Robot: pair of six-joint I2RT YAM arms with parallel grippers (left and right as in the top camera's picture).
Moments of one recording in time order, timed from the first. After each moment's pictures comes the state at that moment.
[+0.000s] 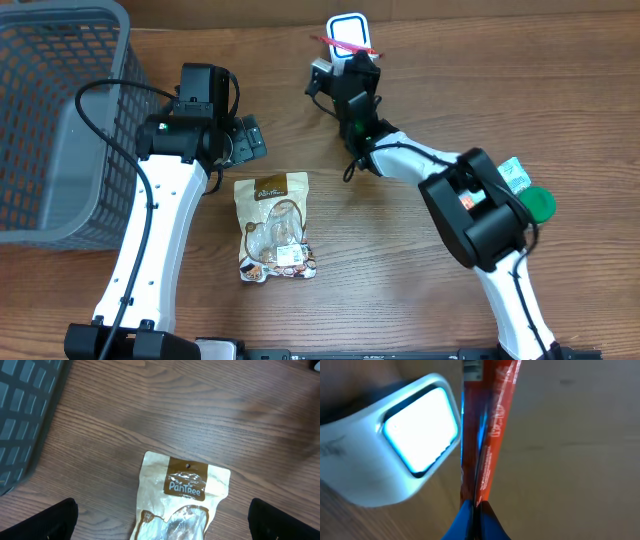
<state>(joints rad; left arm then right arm) -0.09 1.52 1.44 -1.09 -0.17 -0.44 0.60 2.32 1.60 0.48 0.71 -1.17</state>
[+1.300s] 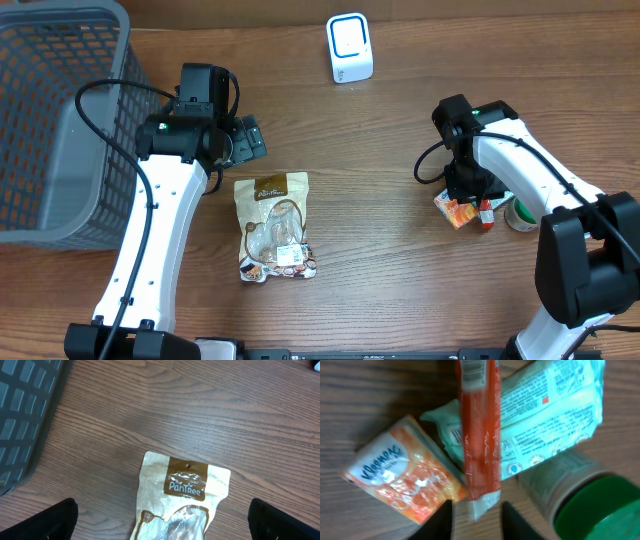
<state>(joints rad) -0.09 1.52 1.44 -1.09 -0.17 -0.44 0.30 1.87 1.35 -1.19 0.28 0.28</state>
